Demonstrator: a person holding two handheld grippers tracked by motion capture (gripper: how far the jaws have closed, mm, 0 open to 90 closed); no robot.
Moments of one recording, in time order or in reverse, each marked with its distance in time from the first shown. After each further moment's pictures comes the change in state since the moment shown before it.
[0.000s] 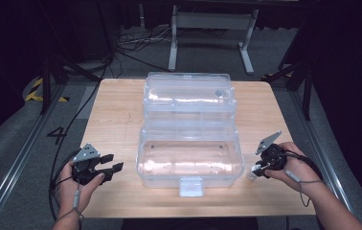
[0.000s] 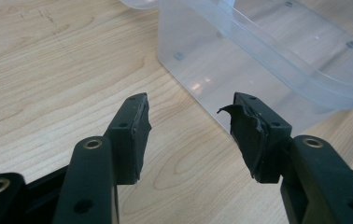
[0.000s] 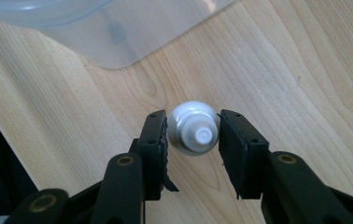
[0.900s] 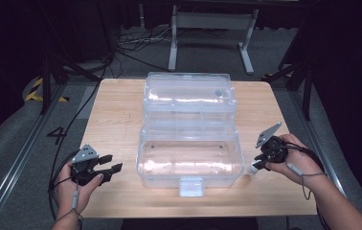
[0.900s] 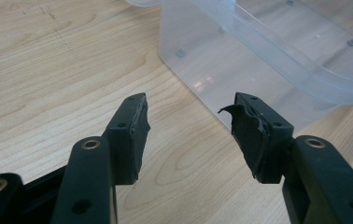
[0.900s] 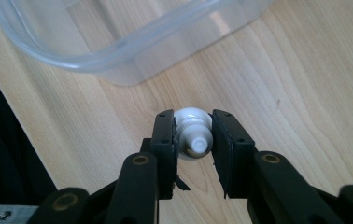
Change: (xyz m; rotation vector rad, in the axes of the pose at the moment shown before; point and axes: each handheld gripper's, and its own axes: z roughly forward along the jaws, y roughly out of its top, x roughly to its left) left arm 0.001 -0.002 -0.001 0.003 0.001 -0.001; right arm -0.002 0.020 -0.029 -0.010 0.009 -0.043
